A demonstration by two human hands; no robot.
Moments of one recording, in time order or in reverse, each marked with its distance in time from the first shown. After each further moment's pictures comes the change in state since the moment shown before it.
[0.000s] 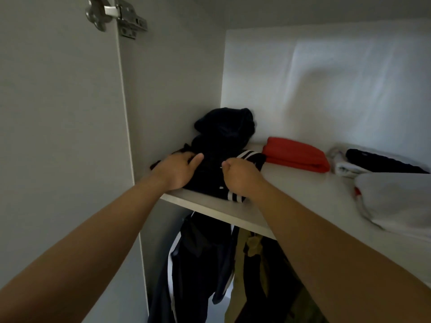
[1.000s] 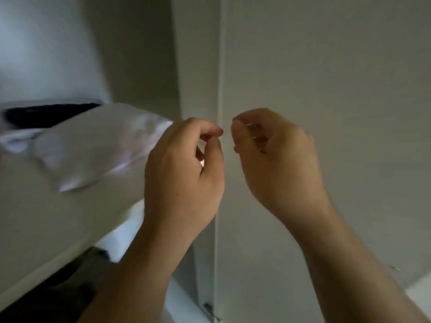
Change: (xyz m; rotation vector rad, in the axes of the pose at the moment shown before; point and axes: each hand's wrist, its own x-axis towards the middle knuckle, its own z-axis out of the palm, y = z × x) left_hand -0.209 0.389 0.102 -1.089 -0.099 1.062; right_hand -0.363 0.116 -0.164 -0.188 1.128 0.841
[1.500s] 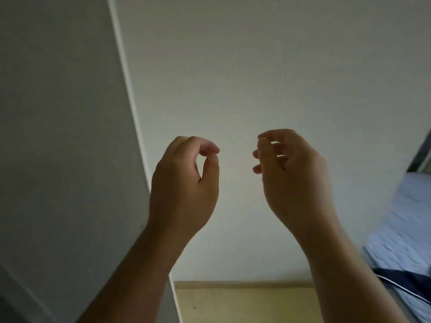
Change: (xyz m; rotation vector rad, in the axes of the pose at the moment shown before) left_hand -0.141 0.334 0.157 -0.512 -0.332 0.240; right_hand -0.184 0.075 -0.396 -0.375 0.586 0.317
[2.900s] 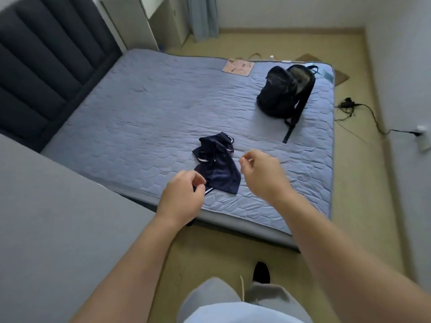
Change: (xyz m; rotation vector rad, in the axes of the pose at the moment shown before) left_hand -0.201 0.389 0.935 -0.333 -1.506 0.428; right_hand 0.066 0.718 -0.599 -0.584 0.511 1.178
